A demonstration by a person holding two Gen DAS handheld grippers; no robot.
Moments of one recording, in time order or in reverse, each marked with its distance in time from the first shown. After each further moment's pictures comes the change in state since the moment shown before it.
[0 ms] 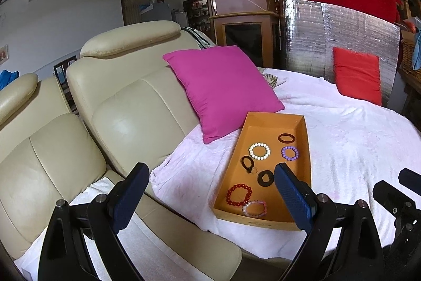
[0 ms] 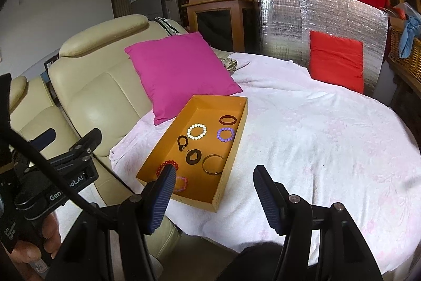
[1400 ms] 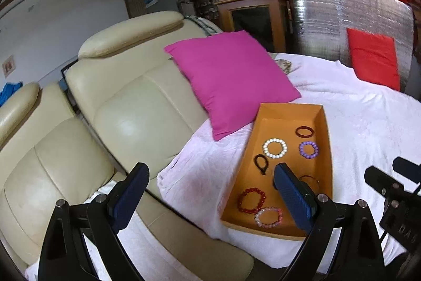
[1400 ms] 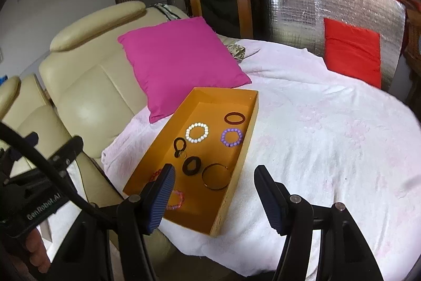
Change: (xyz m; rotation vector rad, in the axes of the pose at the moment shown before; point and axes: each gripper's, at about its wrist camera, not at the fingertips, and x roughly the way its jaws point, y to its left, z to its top) left arm 0.050 -0.030 0.019 0.071 0.065 0.096; right arm 0.089 -0.019 0.026 0.017 0.065 0.060
